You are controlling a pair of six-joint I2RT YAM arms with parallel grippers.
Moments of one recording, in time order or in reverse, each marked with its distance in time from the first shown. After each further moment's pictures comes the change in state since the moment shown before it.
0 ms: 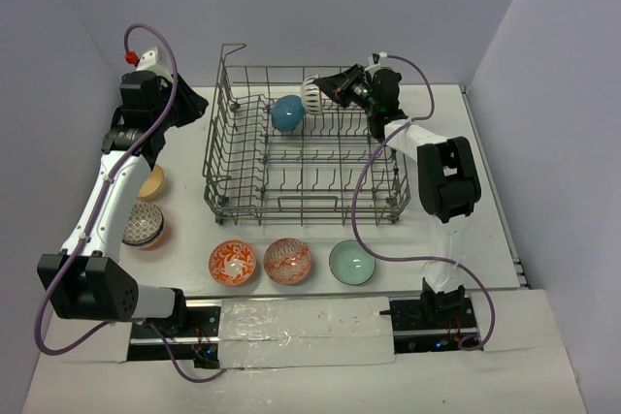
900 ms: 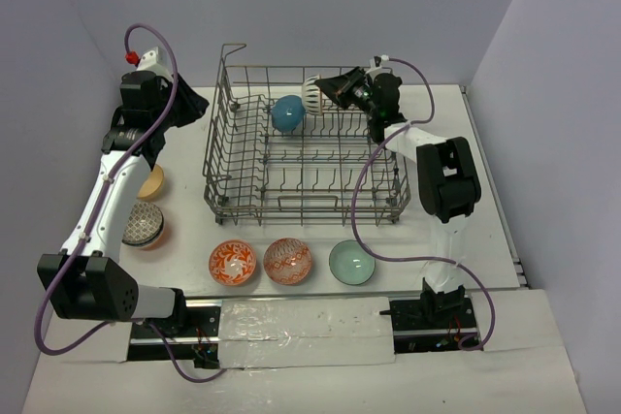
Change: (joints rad) left arm 0.000 0.000 0.000 0.000 0.013 -0.001; right arm 0.002 0.000 -0.039 0.058 0.022 0.001
